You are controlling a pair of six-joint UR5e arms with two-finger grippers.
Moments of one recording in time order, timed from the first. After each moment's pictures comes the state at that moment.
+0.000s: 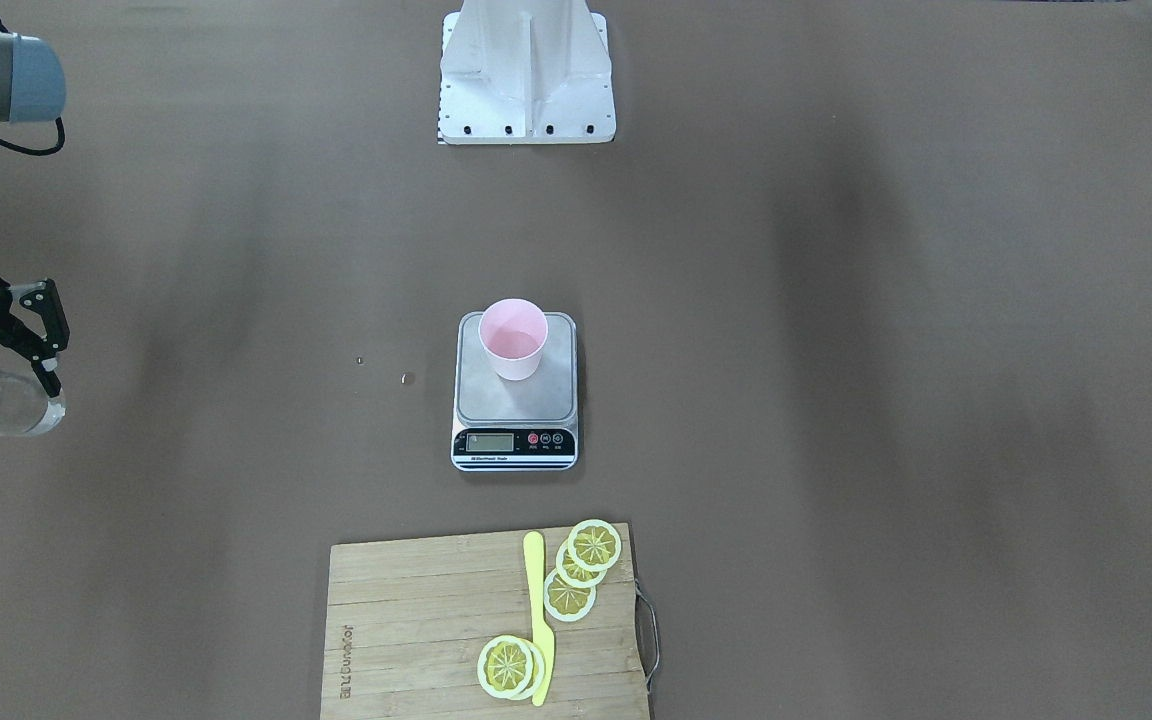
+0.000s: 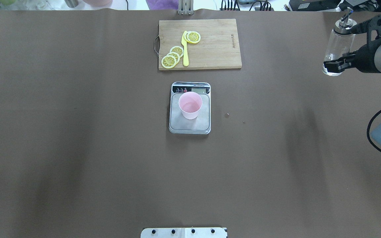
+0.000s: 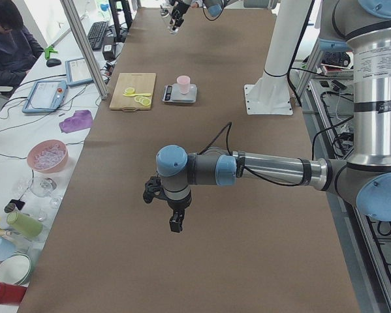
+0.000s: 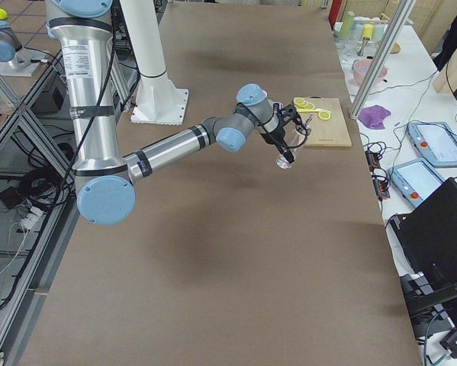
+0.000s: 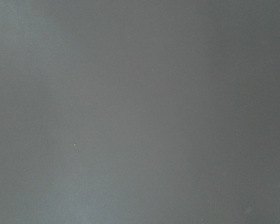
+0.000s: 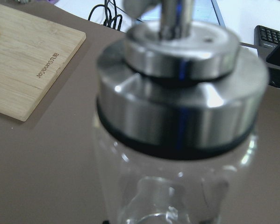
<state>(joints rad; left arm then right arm) -1.53 -1.45 -1.78 -1.47 -2.27 0.17 1.01 -1.50 1.80 -0.88 1.83 0.57</state>
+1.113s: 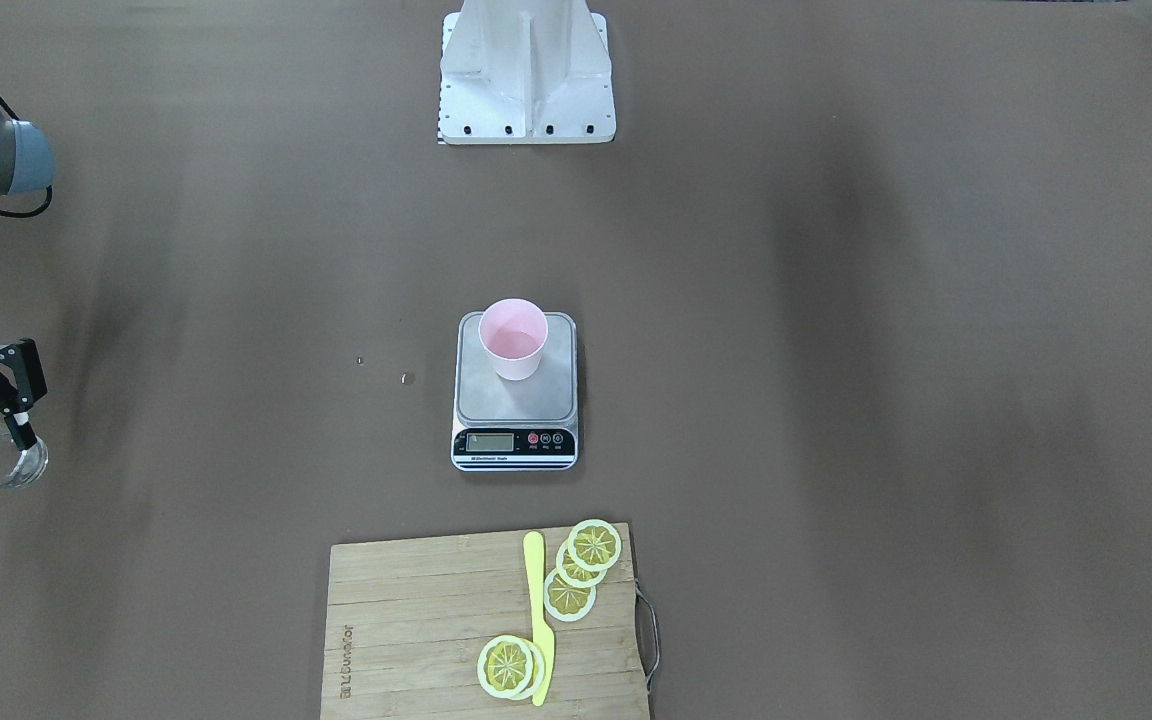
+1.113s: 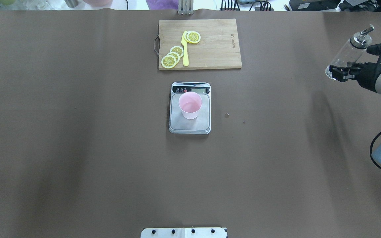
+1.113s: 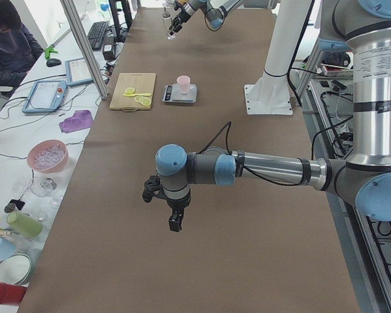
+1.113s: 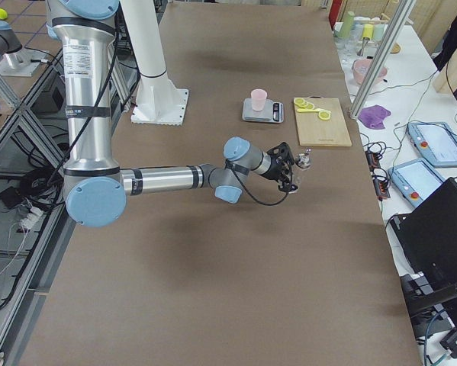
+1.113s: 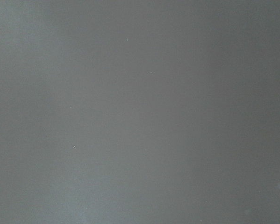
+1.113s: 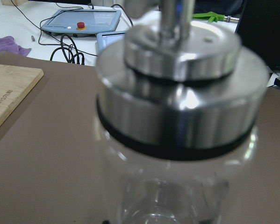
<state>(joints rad) -1.53 -1.46 -1.77 -1.47 -2.27 0.17 0.92 -1.57 1.56 -0.40 1.57 0.81</state>
